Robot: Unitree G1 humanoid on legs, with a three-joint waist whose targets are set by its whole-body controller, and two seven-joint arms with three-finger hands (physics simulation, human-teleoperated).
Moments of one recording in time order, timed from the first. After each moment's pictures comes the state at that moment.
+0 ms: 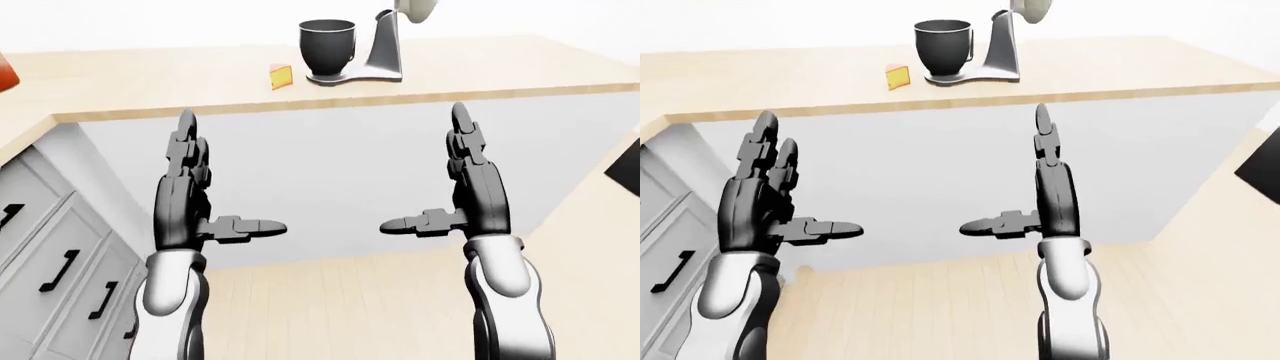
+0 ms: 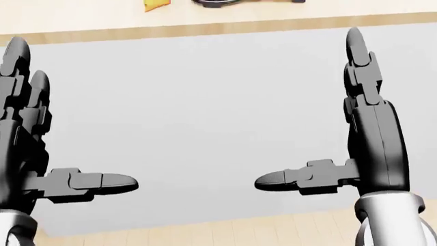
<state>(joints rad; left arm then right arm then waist) -0.14 0.08 0.12 -0.61 0.04 0.45 -0.03 -0.18 -0.05 -0.03 -0.62 -0.30 0.53 0.09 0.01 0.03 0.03</state>
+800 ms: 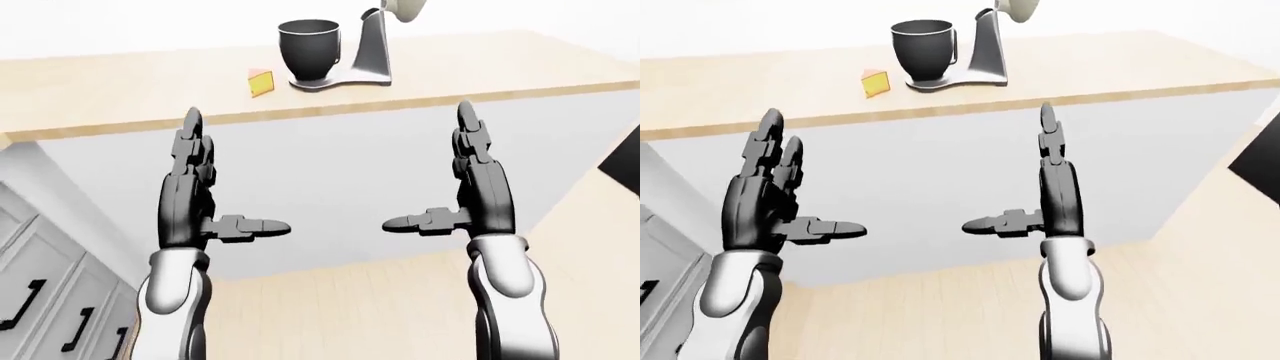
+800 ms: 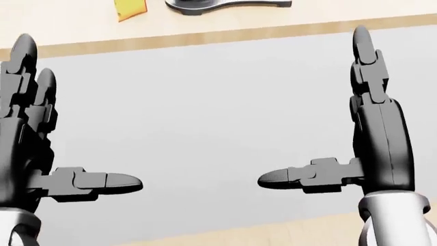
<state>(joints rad) -0.15 0.07 0.11 -0.61 0.03 0.47 -0.04 -0.18 -0.05 -0.03 -0.64 -0.33 0.56 0.08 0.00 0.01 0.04</state>
